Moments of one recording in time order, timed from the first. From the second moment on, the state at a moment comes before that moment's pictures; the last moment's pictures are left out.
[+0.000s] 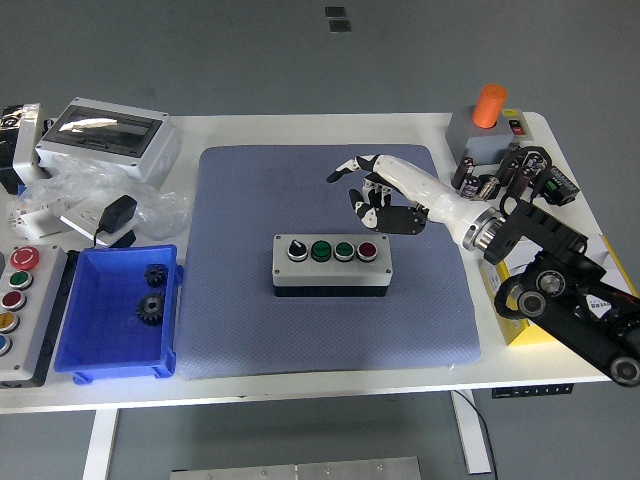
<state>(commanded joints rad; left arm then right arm) -0.01 0.13 -1.70 -0.18 1.35 0.07 0.16 0.48 -0.43 0.85 1.52 -1.44 -0.08 0.03</state>
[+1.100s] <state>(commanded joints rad) 0.01 0.13 -1.69 -0.18 1.33 0.07 0.17 0.15 -0.28 1.21 1.39 -0.78 0.05 0.25</state>
